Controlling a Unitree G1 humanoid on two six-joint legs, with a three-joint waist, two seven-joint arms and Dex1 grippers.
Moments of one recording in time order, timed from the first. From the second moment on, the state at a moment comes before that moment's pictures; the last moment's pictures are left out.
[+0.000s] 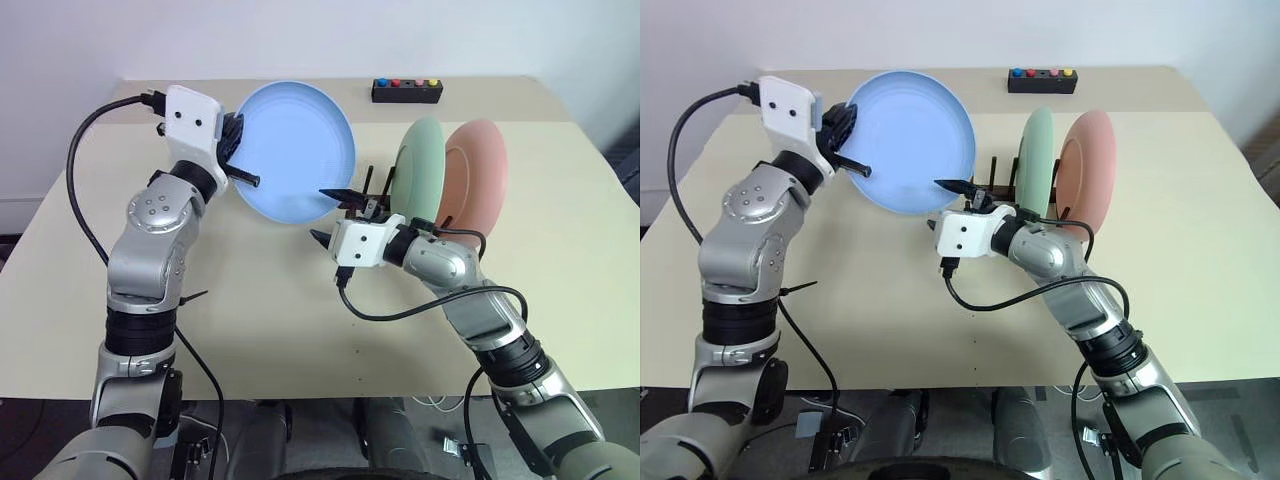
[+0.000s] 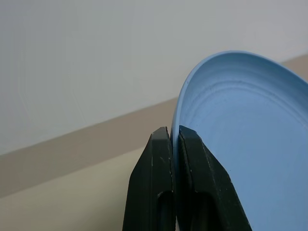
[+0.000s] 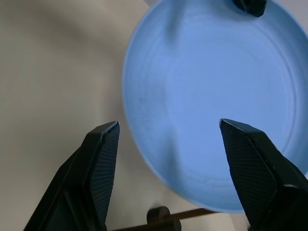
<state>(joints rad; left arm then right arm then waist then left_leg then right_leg) -0.65 0.39 0.06 -0.26 -0.21 0.61 -0.22 -0.53 -0.44 0.34 -0.20 -0.35 0.04 0.60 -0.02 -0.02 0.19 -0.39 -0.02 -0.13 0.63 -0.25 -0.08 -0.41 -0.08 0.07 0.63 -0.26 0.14</state>
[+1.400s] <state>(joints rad) -0.76 0.31 0.06 -0.32 -0.25 0.69 -0.21 -0.56 -0.42 0.35 -0.13 -0.46 -0.01 0.54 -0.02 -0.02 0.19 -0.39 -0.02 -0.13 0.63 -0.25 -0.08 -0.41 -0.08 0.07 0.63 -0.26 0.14</state>
